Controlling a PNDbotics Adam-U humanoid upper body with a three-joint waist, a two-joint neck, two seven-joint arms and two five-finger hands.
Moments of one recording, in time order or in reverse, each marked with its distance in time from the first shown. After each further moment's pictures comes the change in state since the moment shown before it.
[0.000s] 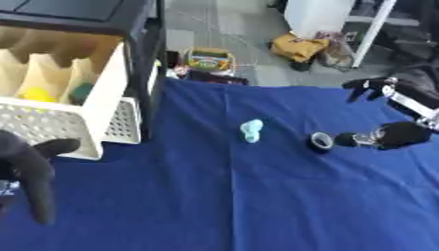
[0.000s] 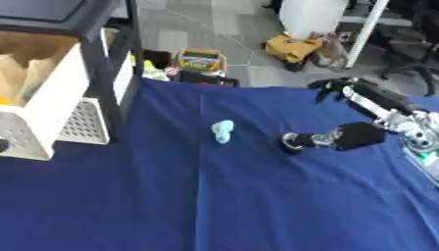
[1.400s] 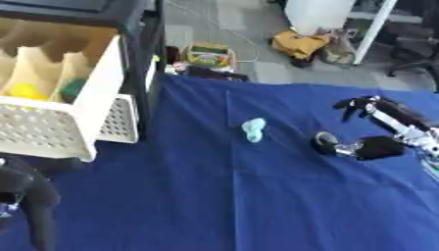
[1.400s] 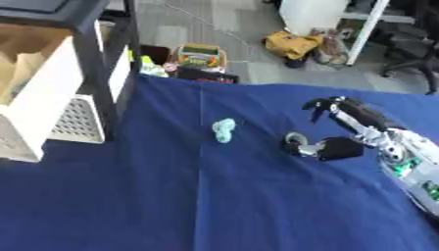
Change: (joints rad) left arm 0.008 -0.026 -0.014 0.000 -0.050 0.016 -0.034; right arm -0.016 0.040 0.006 0.075 0.085 0.065 -0.055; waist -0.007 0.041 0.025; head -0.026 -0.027
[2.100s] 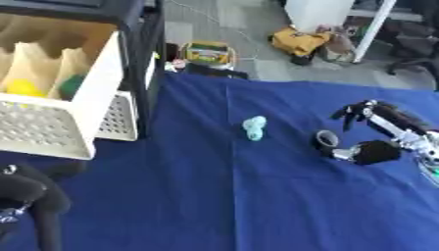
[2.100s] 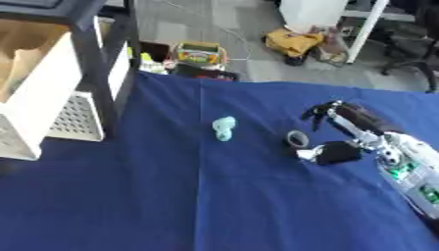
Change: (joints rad) left arm 0.010 -0.009 -0.003 0.000 -0.029 0.013 -0.013; right arm 0.008 0.015 0.006 0.004 0.010 -0.006 0.006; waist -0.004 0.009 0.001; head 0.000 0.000
